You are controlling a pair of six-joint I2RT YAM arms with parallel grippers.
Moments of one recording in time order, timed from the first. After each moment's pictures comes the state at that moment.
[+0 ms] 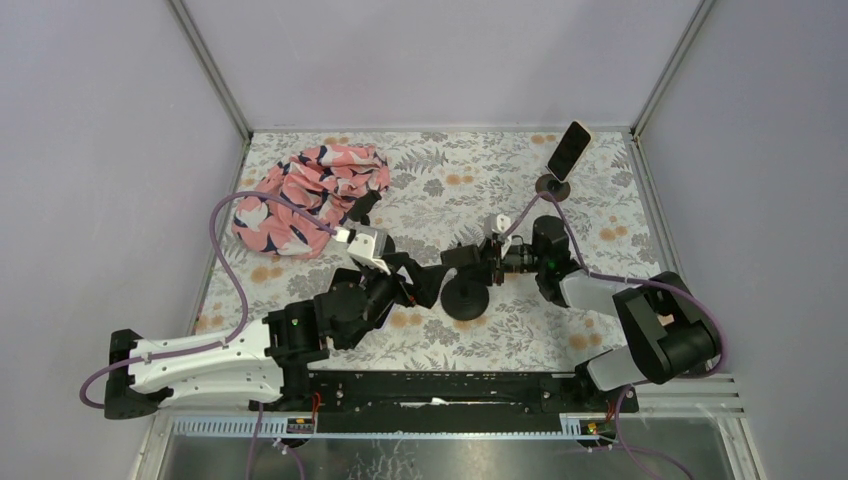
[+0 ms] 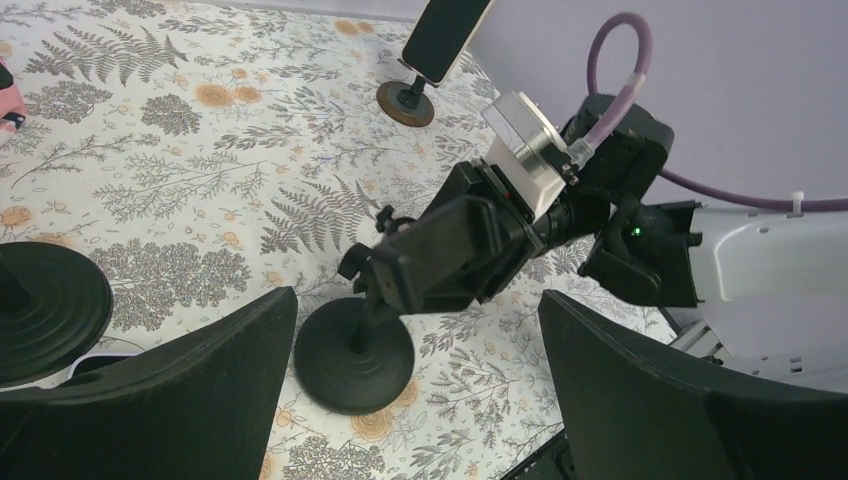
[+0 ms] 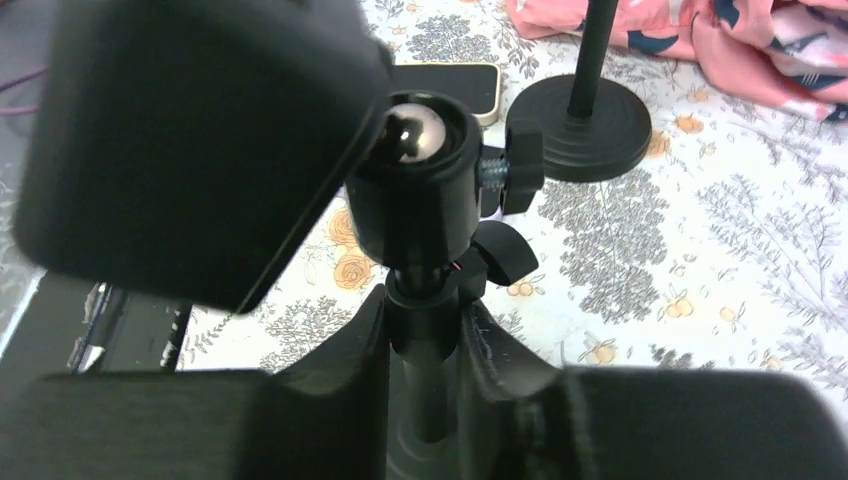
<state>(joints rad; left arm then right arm) -1.31 0.85 0.73 0.01 -0.72 -0.52 0.41 1.45 0.45 0.77 -1.09 -0.10</state>
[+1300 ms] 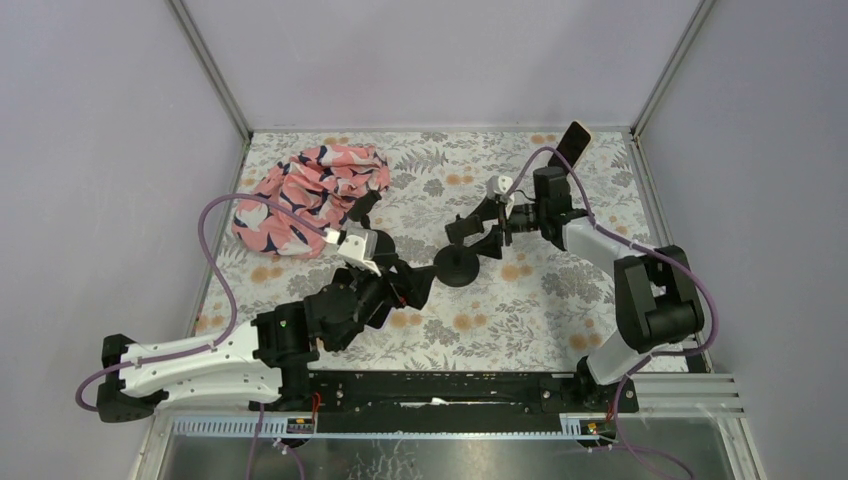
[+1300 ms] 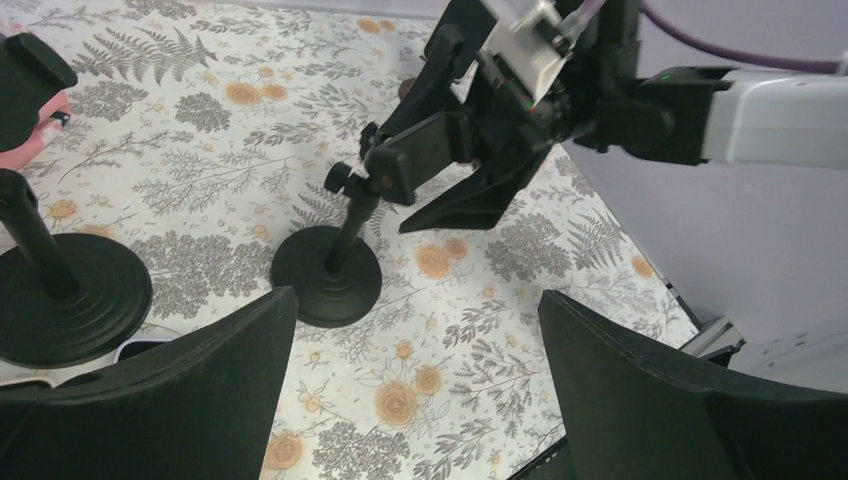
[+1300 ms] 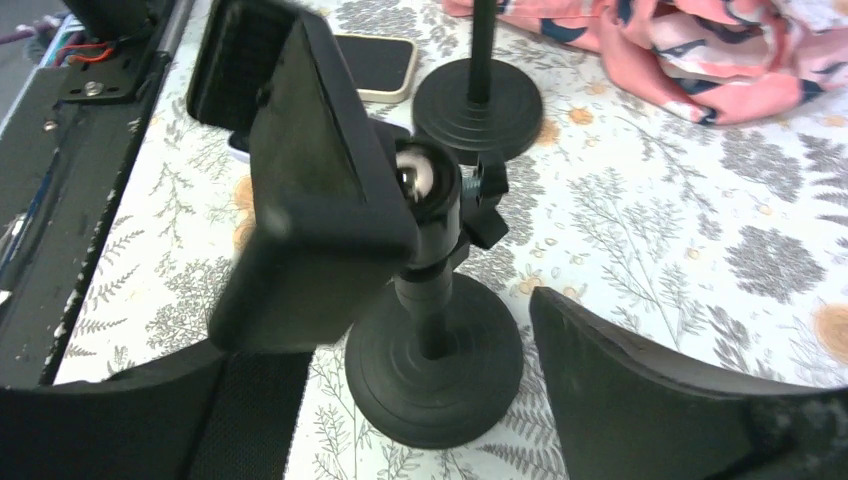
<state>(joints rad) -1.31 0.79 0.72 -0.05 -0.74 -0.50 0.28 1.64 0.94 0.03 -1.23 -0.61</state>
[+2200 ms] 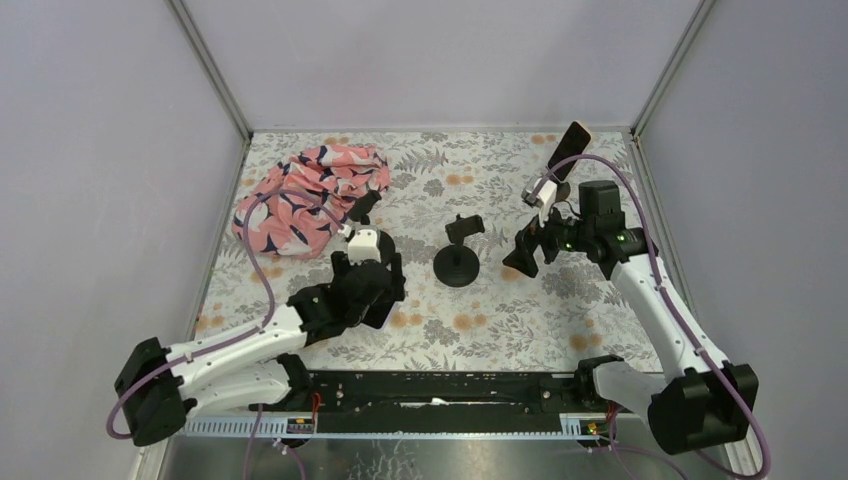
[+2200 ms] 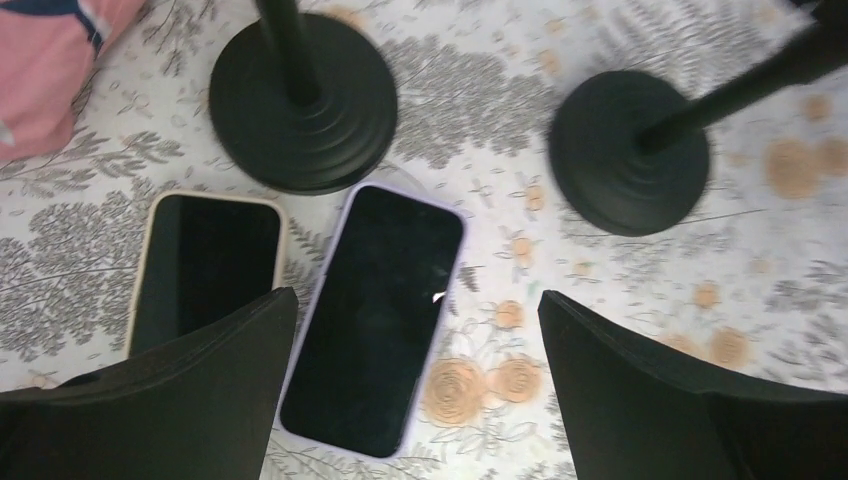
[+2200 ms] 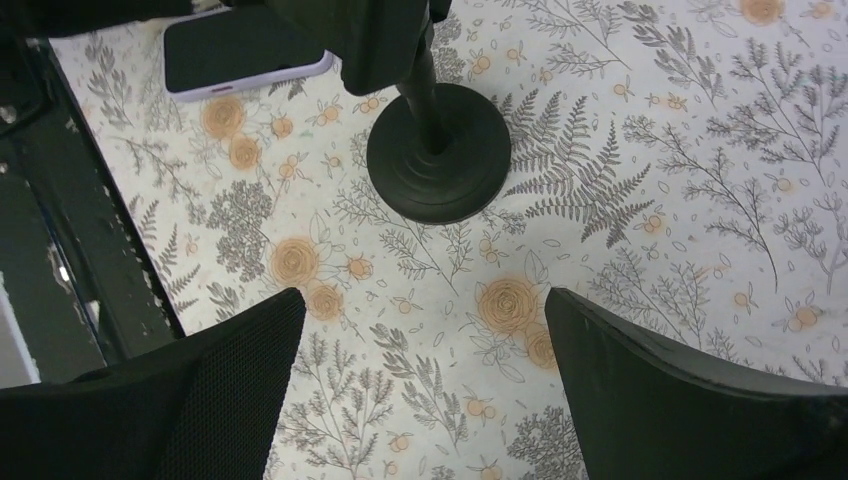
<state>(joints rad) -0.99 0.96 0.60 -0.33 -0.63 -0.65 0.18 1.14 0.93 -0.60 -0.75 -0.48</state>
